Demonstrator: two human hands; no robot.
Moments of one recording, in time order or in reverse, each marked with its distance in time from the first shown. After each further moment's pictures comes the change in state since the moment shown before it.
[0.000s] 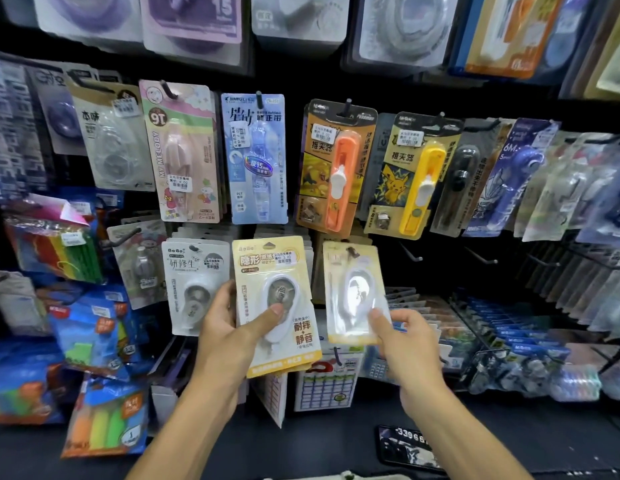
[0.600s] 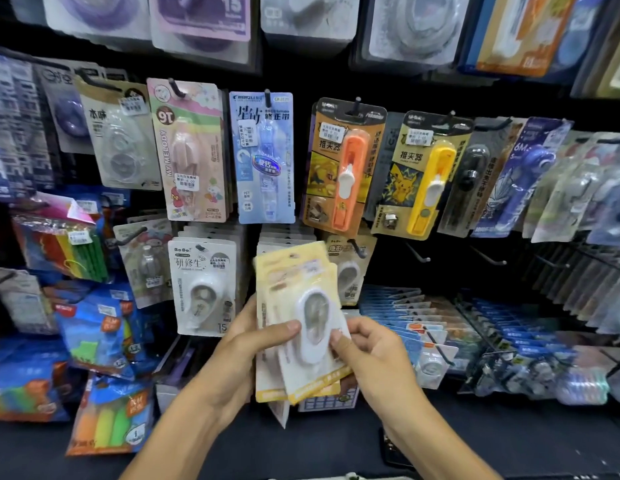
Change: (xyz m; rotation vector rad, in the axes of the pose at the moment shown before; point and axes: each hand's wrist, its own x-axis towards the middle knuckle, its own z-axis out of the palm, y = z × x) left_hand -0.002 -0.002 -0.012 -0.091 -0.378 -0.221; right_hand -0.035 -0.011 0.031 0.159 -0.376 -0.133
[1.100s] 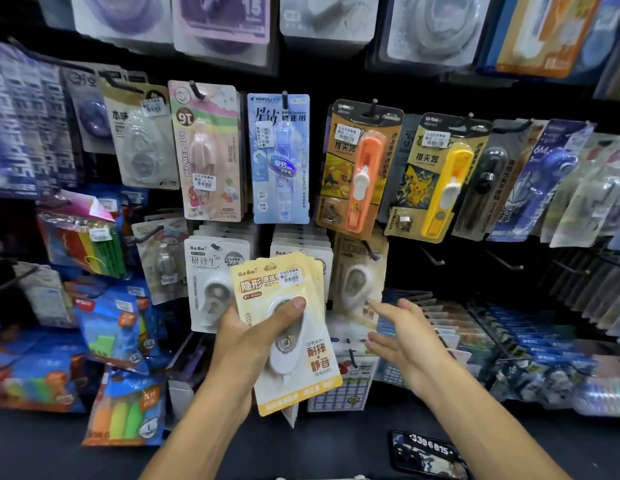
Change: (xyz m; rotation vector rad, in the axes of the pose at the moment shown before) left_hand -0.001 0.005 0.008 0.024 0.343 0.134; right_hand 0.040 -0.009 -0.027 0.143 0.202 0.244
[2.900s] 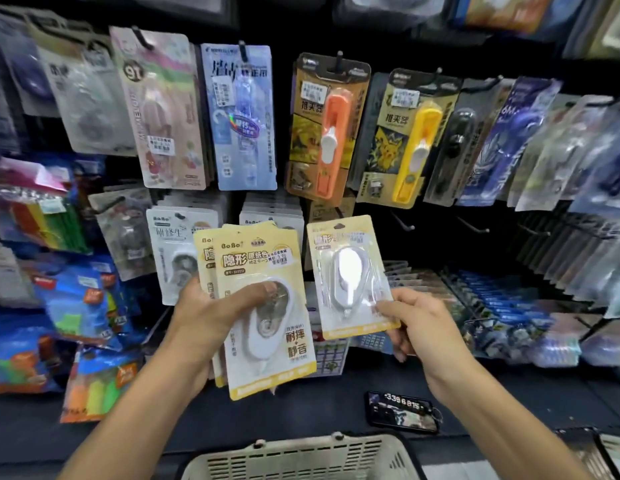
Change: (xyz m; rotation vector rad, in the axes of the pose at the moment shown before) left_hand -0.013 0.011 -0.004 0.204 -0.044 0.036; right_hand -0.031 0.012 -0.055 -0.229 -0.056 -0.194
